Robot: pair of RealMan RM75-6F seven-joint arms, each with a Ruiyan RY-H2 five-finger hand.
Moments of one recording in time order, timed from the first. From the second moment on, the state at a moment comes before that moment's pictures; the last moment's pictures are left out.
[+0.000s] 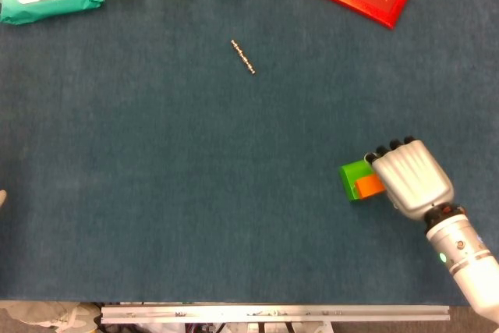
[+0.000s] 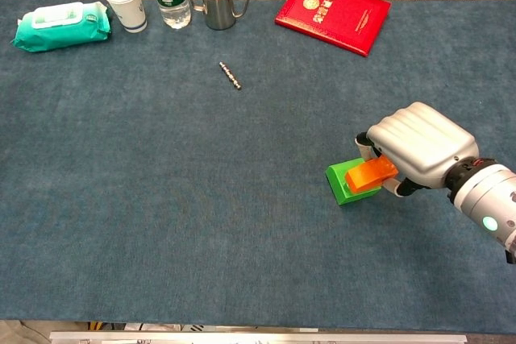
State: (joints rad) left arm -0.05 -1.15 0.01 -1.51 1.47 1.41 -0.01; right arm 0.53 -1.44 -0.15 -2.05 -1.05 1.31 -1.14
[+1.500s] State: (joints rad) left arm -0.05 -1.15 0.02 -1.50 1.47 1.41 -0.02; right arm 0.52 -1.48 -0.15 -2.02 -1.04 1.31 -1.20
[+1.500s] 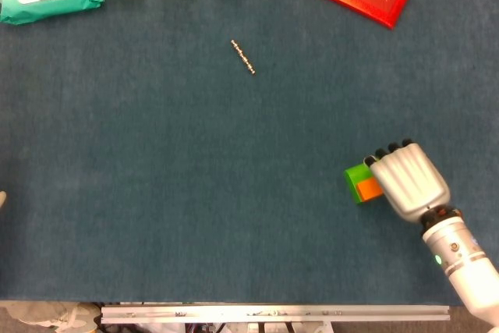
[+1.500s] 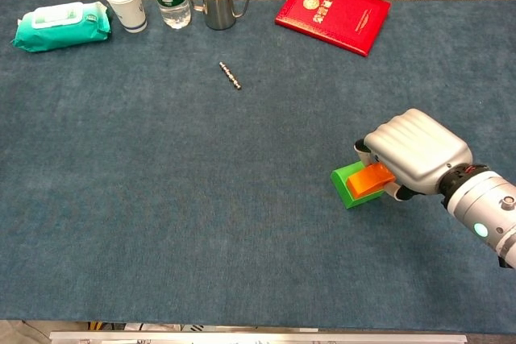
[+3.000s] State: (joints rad) left arm -0.05 -1.16 0.02 -1.49 1.47 1.40 -0.03; right arm 0.54 -1.50 -0.18 -2.00 -1.04 1.31 -1.32
